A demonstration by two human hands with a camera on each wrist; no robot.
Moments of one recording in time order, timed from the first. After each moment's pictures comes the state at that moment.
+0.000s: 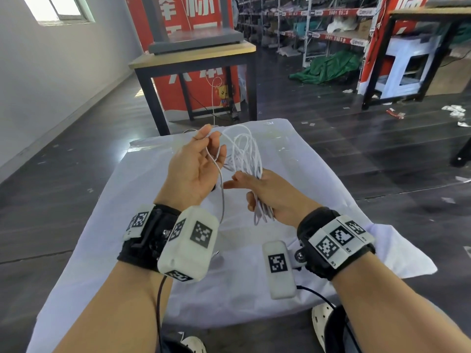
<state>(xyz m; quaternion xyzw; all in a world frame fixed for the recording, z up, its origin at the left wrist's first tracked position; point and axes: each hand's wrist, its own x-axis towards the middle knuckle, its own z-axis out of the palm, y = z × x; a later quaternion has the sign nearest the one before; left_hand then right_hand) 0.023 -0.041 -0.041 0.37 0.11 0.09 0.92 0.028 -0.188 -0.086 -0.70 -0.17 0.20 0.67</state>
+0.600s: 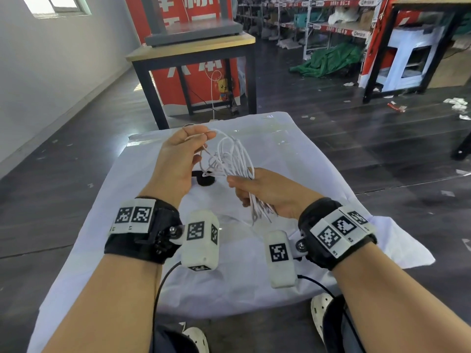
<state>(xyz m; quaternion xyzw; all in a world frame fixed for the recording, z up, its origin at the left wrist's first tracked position) 0.017 -0.020 -0.047 0.67 0.09 0.15 0.72 0.023 -0.188 -0.084 -0.70 -0.18 0.27 0.64</state>
